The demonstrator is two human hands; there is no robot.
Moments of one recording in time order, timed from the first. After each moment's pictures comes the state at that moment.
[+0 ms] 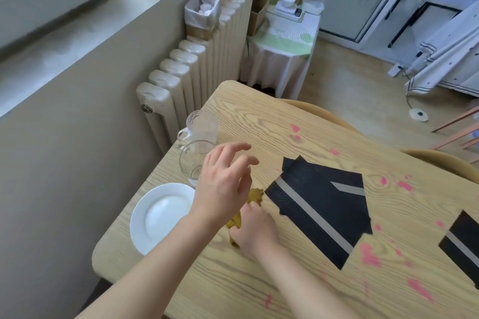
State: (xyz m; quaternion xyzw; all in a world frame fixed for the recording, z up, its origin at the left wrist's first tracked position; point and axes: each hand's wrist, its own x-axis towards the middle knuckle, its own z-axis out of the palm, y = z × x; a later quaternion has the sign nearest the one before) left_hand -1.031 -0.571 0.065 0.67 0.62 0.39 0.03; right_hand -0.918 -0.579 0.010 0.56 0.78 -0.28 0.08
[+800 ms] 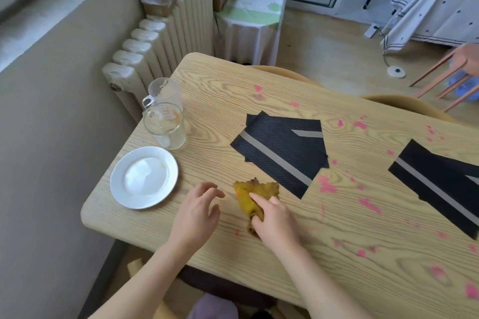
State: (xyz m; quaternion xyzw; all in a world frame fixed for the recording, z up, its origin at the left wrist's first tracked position) left_hand -0.974 -0.702 0.002 0.65 0.69 0.22 0.23; right_hand -0.788 -0.677 -0.001 0.65 0.70 -0.29 -0.02
